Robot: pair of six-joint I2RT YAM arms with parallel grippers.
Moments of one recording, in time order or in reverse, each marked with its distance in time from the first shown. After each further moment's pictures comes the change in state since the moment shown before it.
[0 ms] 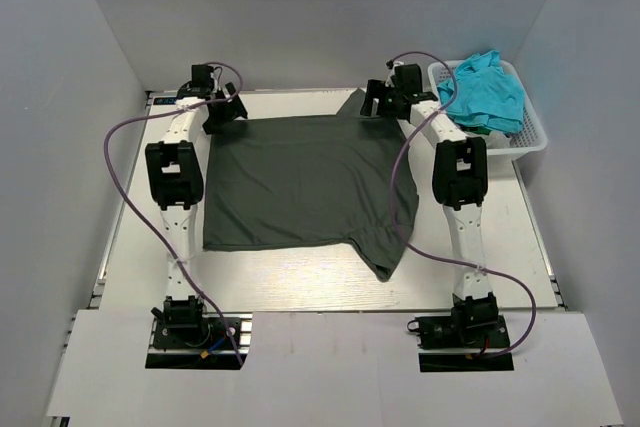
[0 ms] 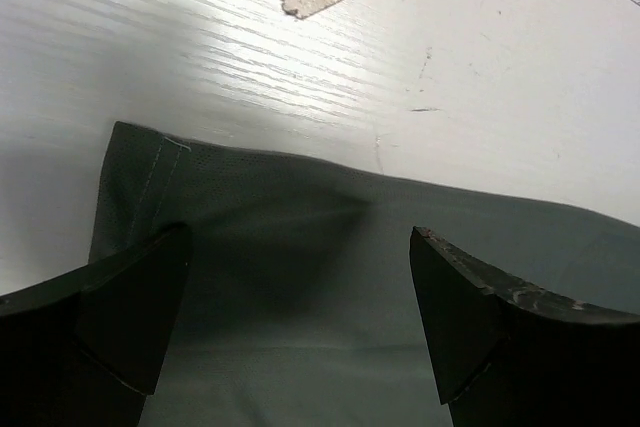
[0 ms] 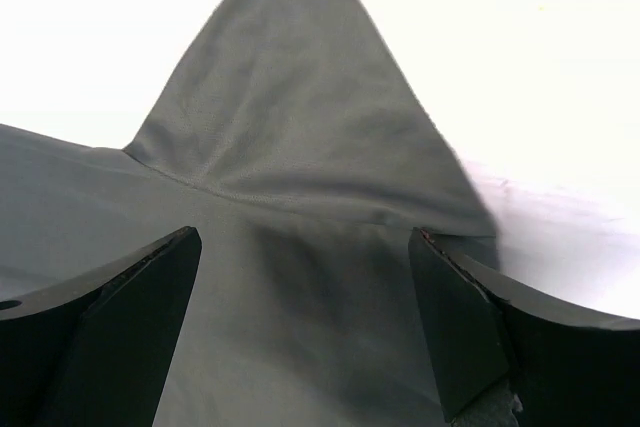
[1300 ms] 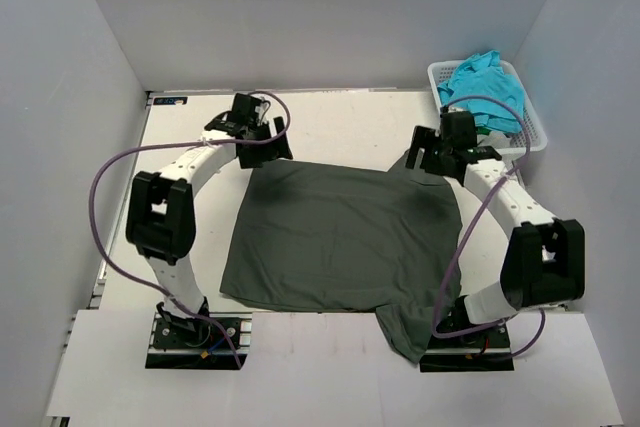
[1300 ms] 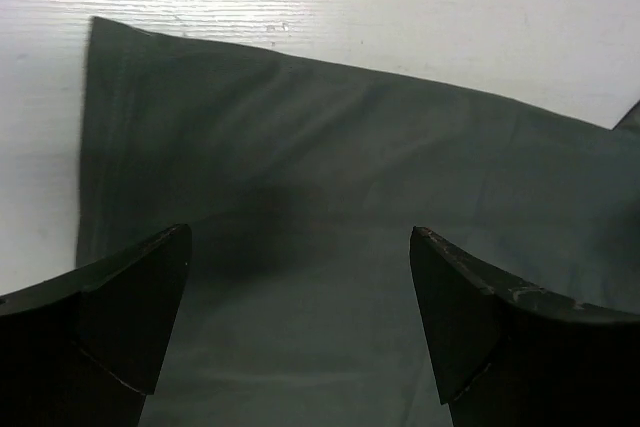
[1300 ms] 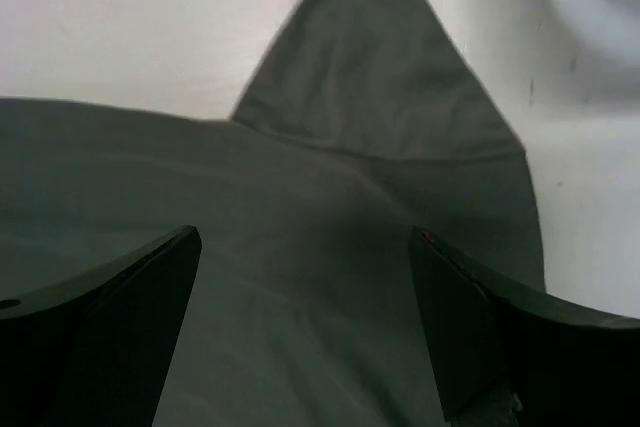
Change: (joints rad) left arm -0.301 -0.715 -0.854 0.131 -0.002 -0.030; right arm -0.037 -1.071 -1.109 -0.037 0.233 0.067
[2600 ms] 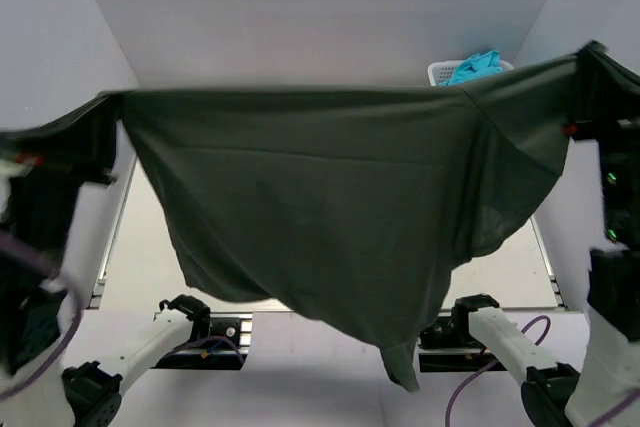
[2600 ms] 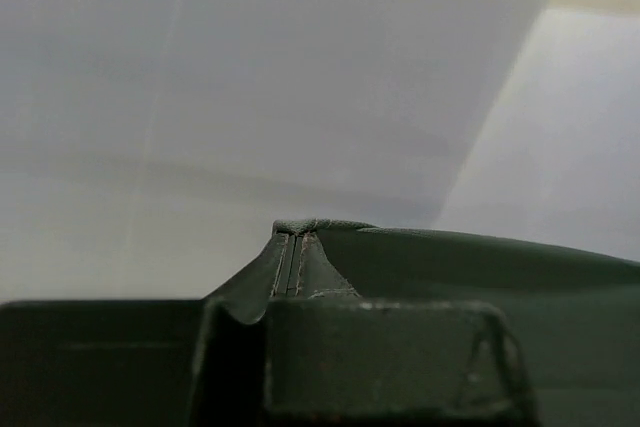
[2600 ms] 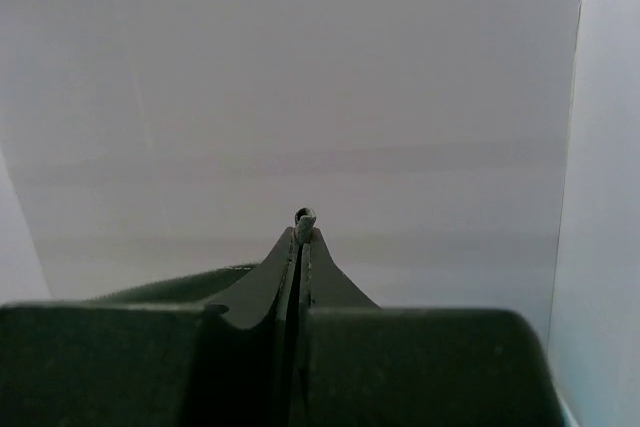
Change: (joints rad) left arm -0.149 -1.041 0.405 0.014 -0.246 0.176; right arm -0.003 -0.610 0.735 0.043 0.001 -0.207
